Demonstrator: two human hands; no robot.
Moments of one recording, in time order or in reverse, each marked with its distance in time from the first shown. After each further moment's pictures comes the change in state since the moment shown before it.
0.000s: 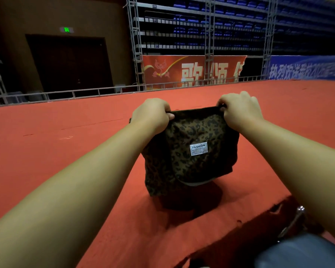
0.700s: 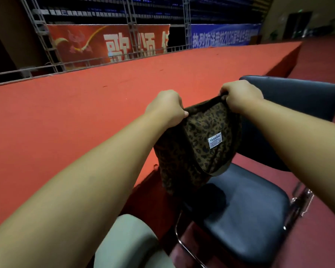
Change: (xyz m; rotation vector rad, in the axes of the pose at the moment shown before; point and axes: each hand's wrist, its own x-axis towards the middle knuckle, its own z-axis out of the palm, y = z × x) left_hand -0.109 0.260 0.101 -0.237 -0.342 0.303; right_hand -0.196 0.224 -0.085 -0.104 -0.241 0.433
